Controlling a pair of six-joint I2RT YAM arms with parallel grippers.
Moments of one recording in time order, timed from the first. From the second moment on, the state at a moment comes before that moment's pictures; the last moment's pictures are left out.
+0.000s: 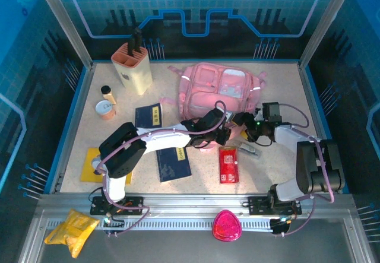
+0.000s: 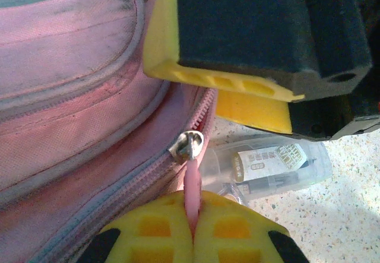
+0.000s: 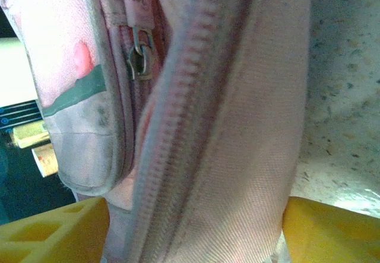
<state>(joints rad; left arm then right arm) -0.92 1.90 1.27 -0.11 0.04 -0.48 0.06 1.47 0.66 -0.13 -0.58 0.90</state>
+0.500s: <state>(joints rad) -0.92 1.87 1.24 -0.16 0.00 -0.48 0.04 1.57 0.69 -0.04 -0.60 0.90</state>
